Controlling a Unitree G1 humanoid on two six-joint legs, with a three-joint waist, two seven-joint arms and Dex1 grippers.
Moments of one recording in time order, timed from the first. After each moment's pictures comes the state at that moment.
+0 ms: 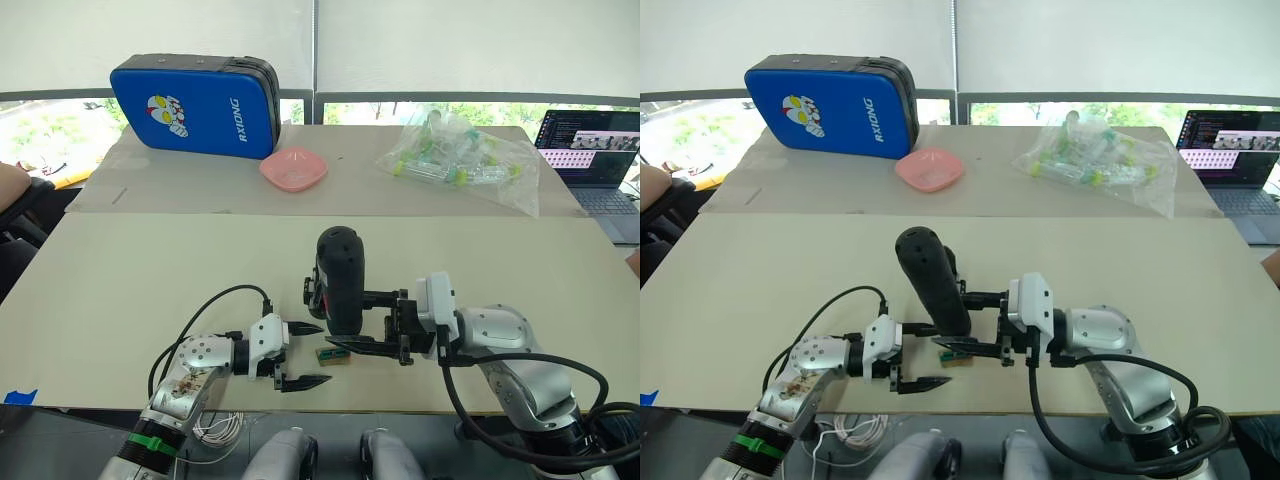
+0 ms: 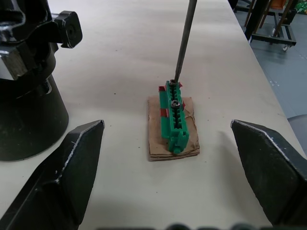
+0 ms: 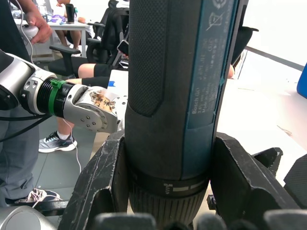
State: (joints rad) left arm -0.14 0.45 -0.24 0.02 -0.20 -0.02 -1.16; right arm -0.21 -0.52 0.15 -0.48 0.49 0.24 1.03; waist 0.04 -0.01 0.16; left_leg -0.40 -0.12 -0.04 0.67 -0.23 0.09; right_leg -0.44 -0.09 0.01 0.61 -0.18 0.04
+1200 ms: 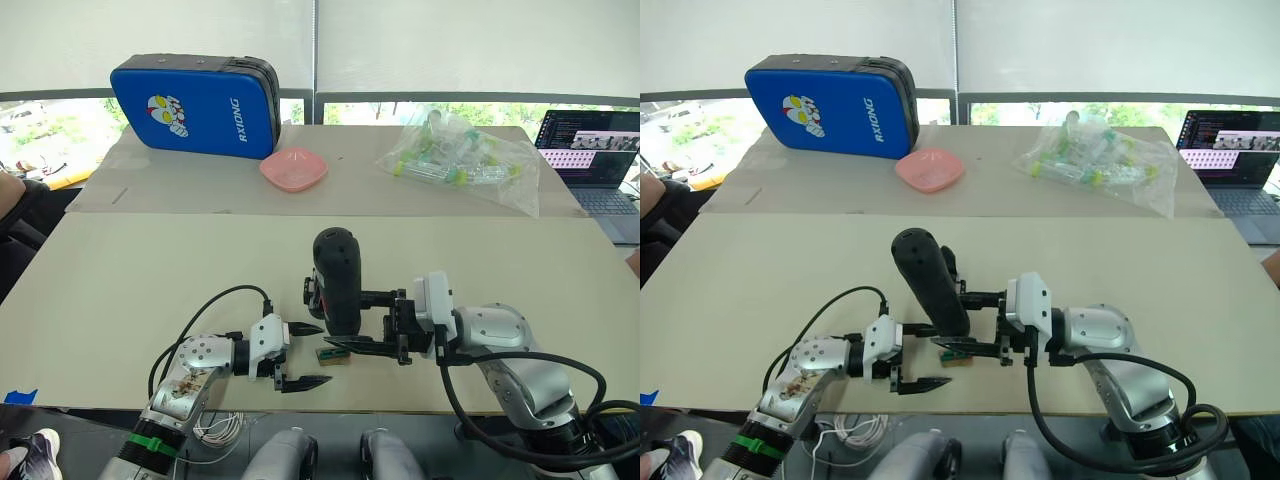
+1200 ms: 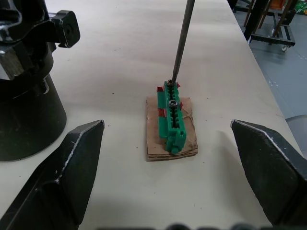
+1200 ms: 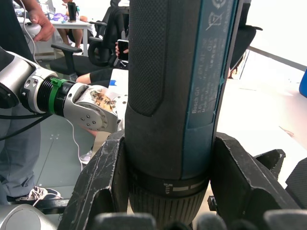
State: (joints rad) left arm -0.14 0.45 -0.24 0.02 -0.20 -0.02 -1.16; right arm -0.22 -0.52 0.16 -0.48 0.48 0.24 1.04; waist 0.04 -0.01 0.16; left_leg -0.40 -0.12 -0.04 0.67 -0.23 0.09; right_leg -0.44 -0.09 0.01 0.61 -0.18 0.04
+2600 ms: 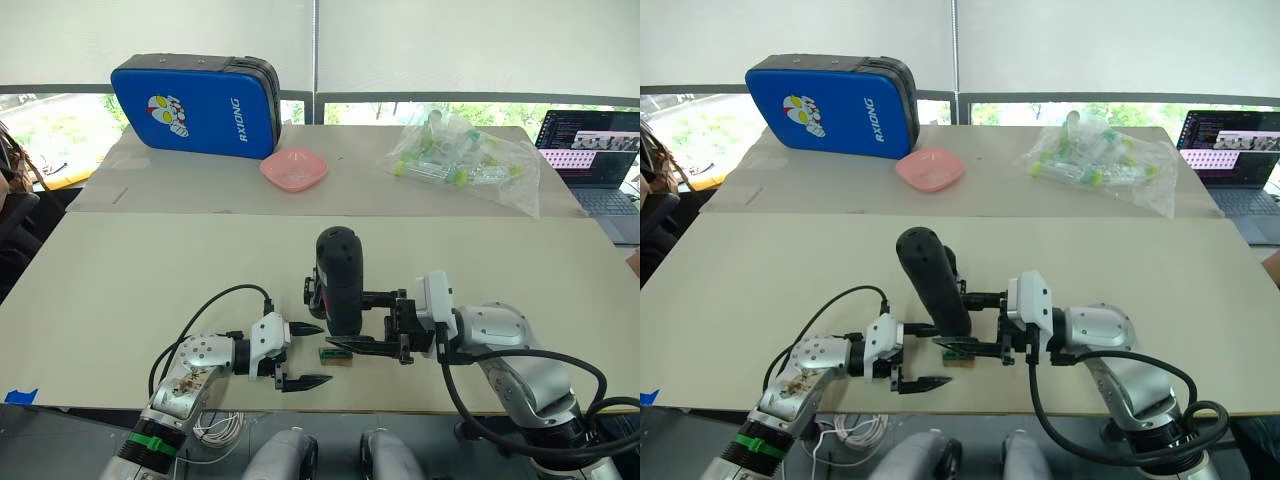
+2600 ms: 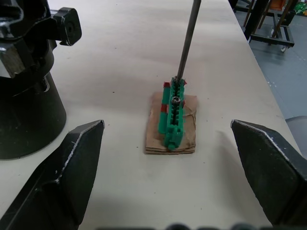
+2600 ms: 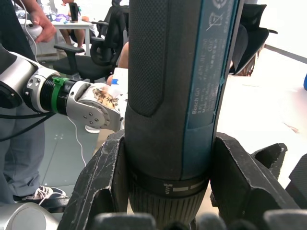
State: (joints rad) left arm -0.15 0.45 -0.24 0.01 -0.20 0.01 -1.16; right arm -0.22 -0.53 0.16 -0.46 0.51 0.25 1.04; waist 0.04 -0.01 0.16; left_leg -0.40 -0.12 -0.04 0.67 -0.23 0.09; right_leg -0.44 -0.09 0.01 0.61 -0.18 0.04
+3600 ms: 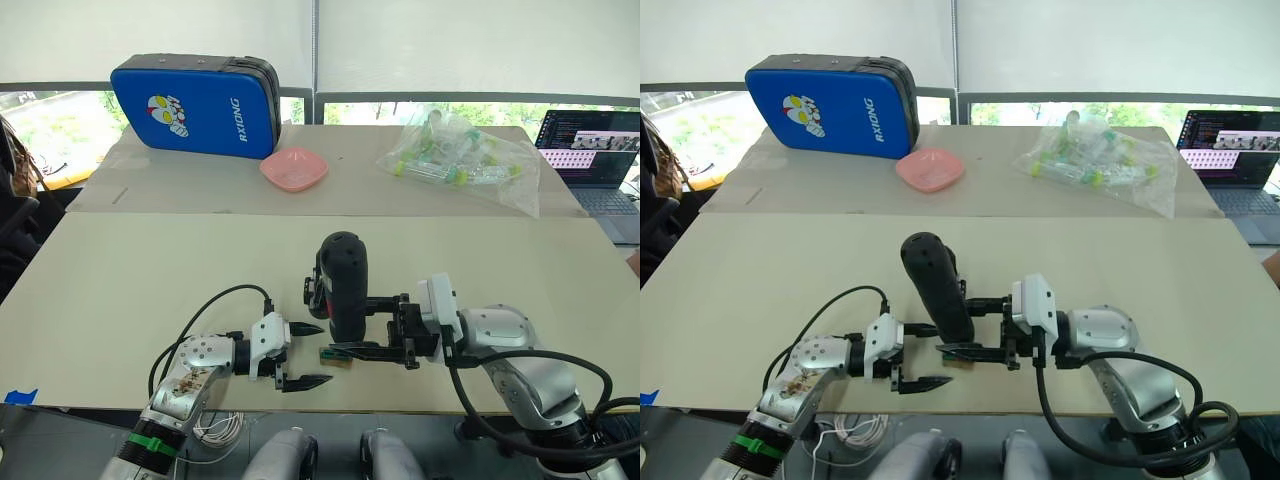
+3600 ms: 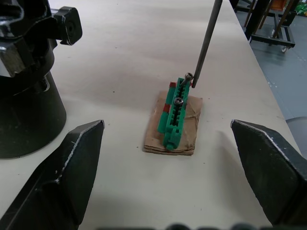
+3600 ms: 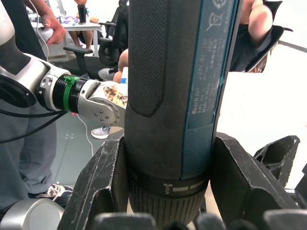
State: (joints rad) left arm -0.14 0.45 -0.24 0.00 -0.20 0.02 -1.15; right arm -0.21 -0.57 0.16 -0.47 0.55 0.27 1.07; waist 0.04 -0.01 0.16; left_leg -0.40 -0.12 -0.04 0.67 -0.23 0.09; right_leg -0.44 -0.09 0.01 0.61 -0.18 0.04
